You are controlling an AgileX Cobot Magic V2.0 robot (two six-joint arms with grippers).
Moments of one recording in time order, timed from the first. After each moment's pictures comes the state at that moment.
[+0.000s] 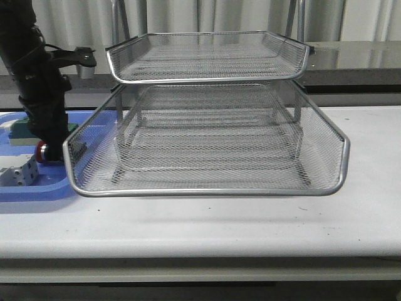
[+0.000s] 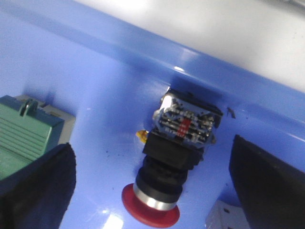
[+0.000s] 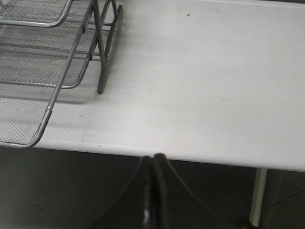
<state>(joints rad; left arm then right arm) -0.11 2.22 -1.83 -0.08 0.99 1.08 0.07 0.38 -0.71 -0.04 0.95 0.02</state>
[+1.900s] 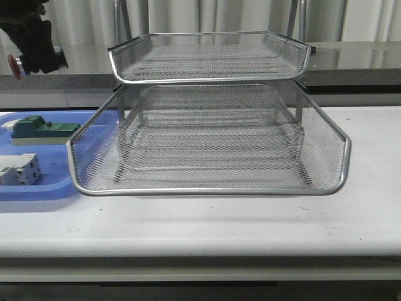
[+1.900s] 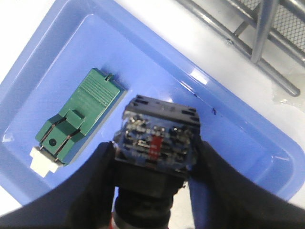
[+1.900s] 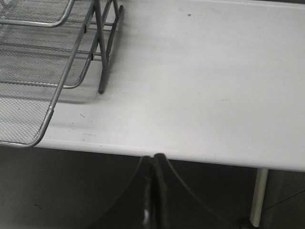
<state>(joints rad) -0.09 2.05 -2.02 -0.10 1.24 0.79 0.07 0.38 -0.71 -0.04 0.95 0.02</state>
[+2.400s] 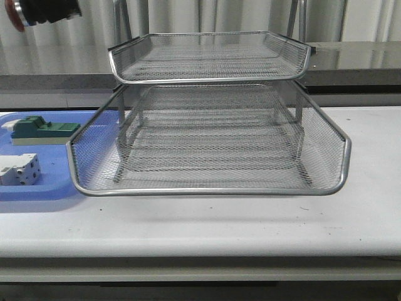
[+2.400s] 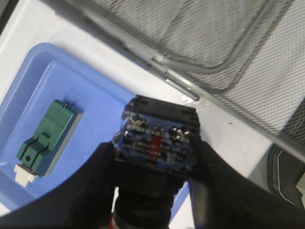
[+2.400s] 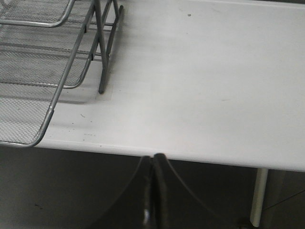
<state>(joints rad) -0.27 1.71 -1.78 -0.10 1.25 0.76 0.07 0.38 -0.71 -0.04 0.95 0.02</state>
